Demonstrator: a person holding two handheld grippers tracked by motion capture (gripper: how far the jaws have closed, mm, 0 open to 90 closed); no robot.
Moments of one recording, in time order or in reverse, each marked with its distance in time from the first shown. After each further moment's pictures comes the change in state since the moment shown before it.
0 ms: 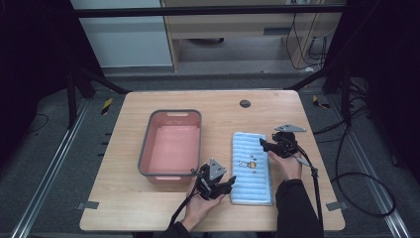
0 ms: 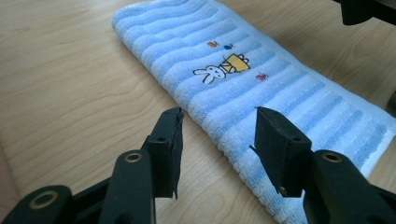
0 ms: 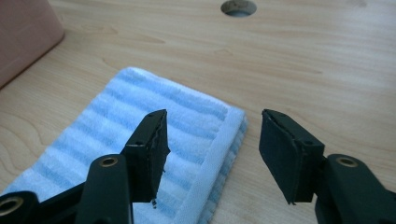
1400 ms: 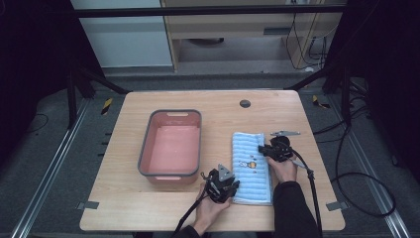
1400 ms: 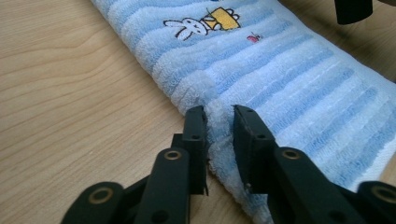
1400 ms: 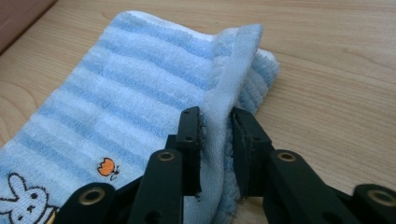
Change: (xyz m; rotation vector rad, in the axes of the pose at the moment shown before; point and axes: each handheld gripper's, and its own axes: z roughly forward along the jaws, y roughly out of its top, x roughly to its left) left arm -0.016 -0.013 0.029 0.090 -0.023 -0.058; right arm -0.002 -0.023 0.025 0.115 0.096 0.090
